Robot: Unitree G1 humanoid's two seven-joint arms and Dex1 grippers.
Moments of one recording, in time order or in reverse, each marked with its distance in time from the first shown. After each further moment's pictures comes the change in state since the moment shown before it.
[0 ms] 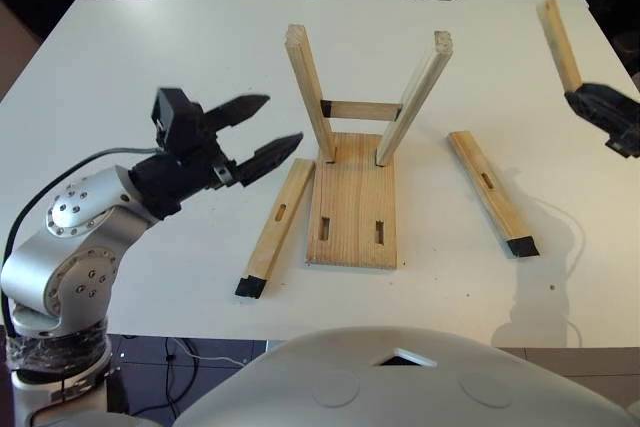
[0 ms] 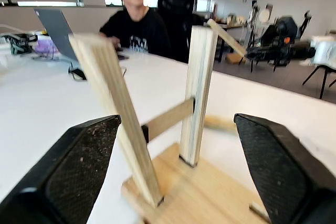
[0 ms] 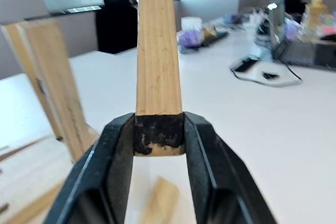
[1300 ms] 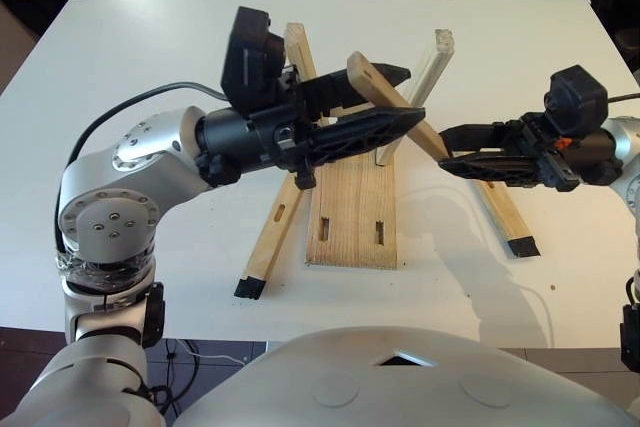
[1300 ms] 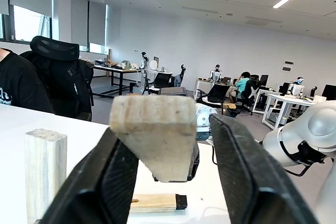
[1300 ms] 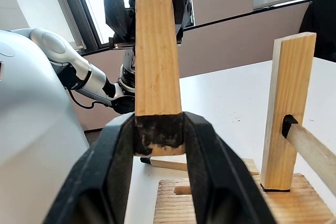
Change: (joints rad) left arm -0.354 -0.048 -0.266 0.032 -0.354 0.104 0.039; right arm -0.098 0.069 0.311 -0.463 0.253 0.302 0.154
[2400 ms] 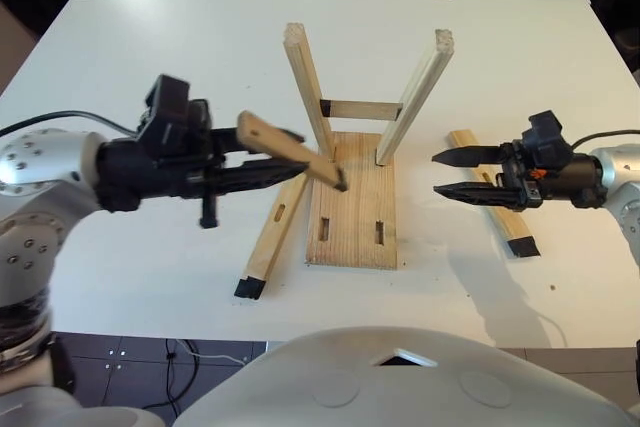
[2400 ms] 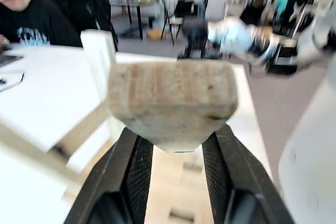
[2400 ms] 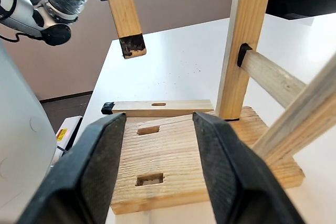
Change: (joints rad) left arm 0.348 0.445 0.309 0.086 0.368 -0.095 -0.600; right arm 0.207 -0.044 0.003 -0.015 -0.278 -0.205 -0.013
